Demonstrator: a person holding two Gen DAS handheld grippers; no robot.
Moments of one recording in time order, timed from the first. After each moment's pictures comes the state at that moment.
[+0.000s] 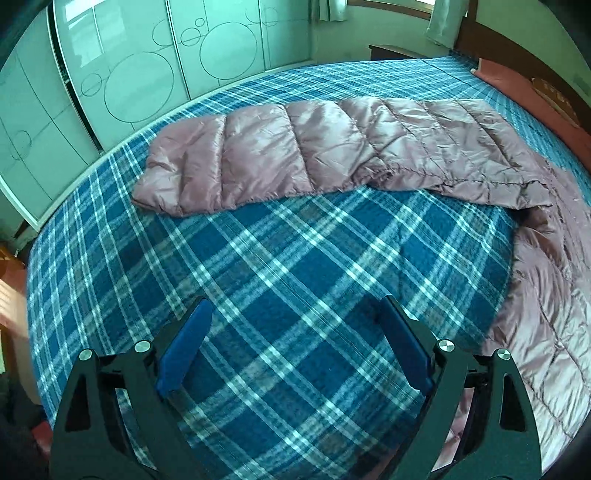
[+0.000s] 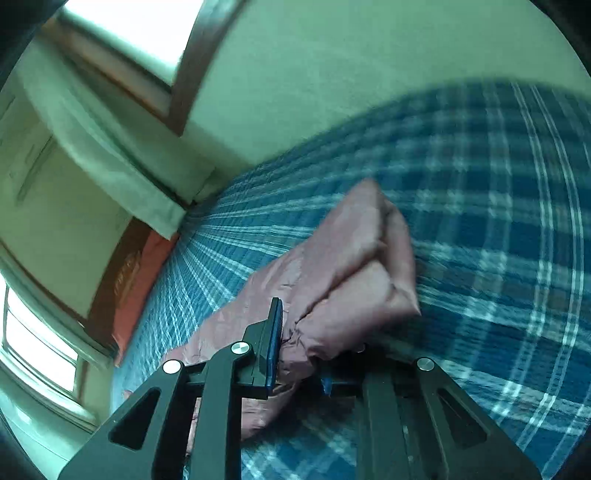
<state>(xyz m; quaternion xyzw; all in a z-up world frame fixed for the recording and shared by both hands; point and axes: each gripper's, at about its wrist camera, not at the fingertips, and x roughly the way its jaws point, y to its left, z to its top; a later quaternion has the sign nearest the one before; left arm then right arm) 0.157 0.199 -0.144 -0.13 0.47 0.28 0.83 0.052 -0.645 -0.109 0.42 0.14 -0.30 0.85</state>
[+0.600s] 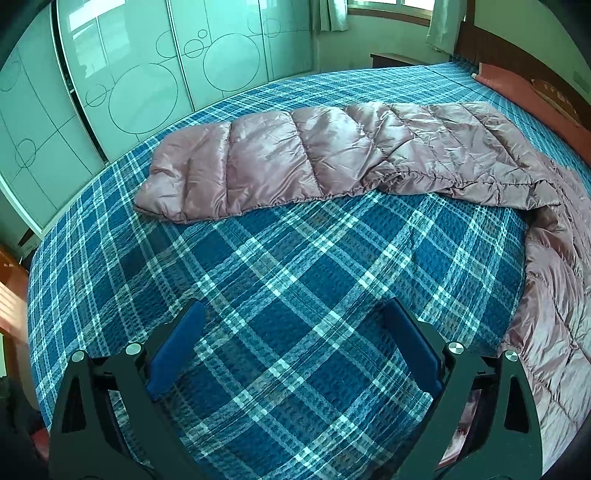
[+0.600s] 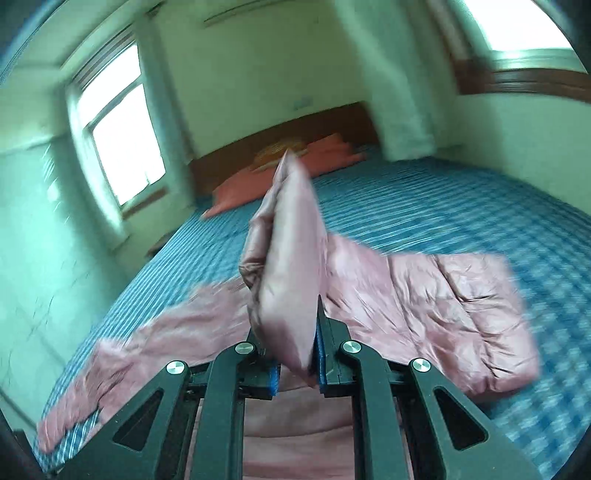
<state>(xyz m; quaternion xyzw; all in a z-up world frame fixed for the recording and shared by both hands) 0.157 0.201 -0.151 -0.11 0.45 0.28 0.84 0.272 -0.312 -0.031 0.16 0.24 -0.02 0.96</state>
